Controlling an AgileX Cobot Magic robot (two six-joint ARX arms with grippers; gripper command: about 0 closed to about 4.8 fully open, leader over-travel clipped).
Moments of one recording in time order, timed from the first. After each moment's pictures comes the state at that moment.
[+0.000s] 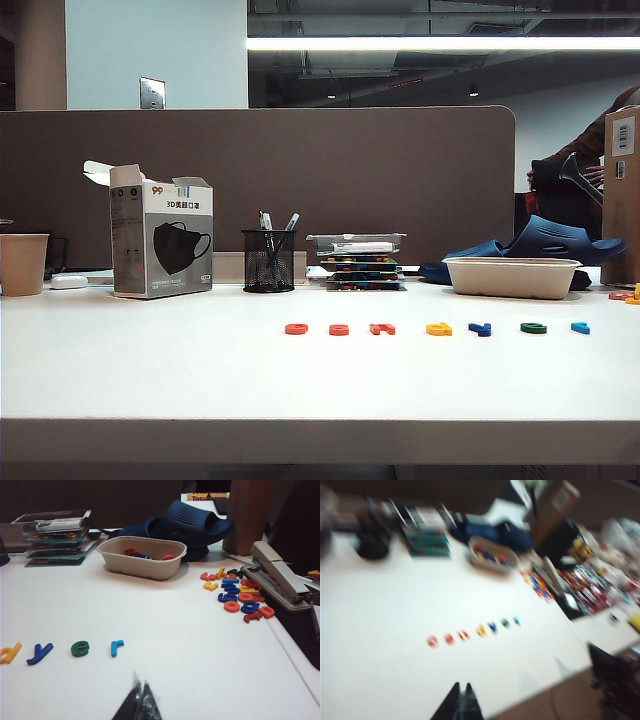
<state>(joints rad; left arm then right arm) -0.07 0.80 1.39 -0.99 0.58 -0.20 -0.02 0.01 0.01 -0.09 0.00 0.03</state>
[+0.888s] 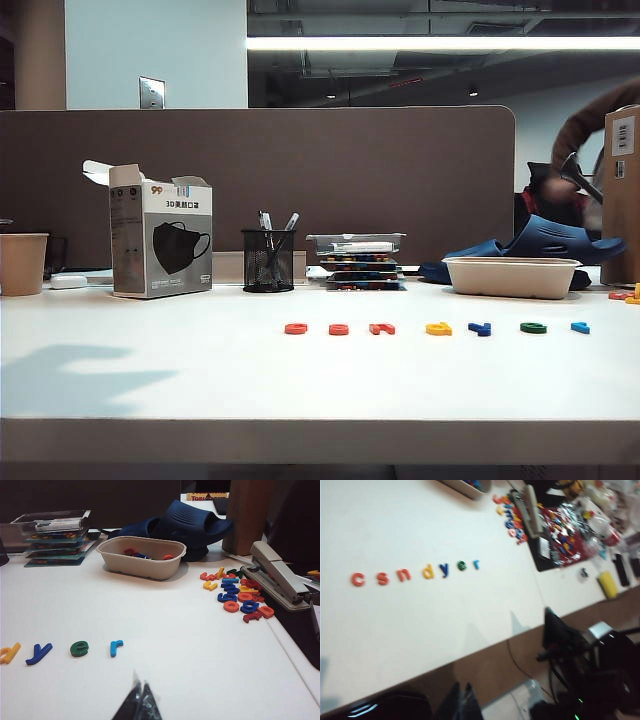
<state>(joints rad) -0.65 1.21 1.70 -1.11 0.23 -0.60 -0.02 0.01 0.01 -0.09 0.00 0.03</state>
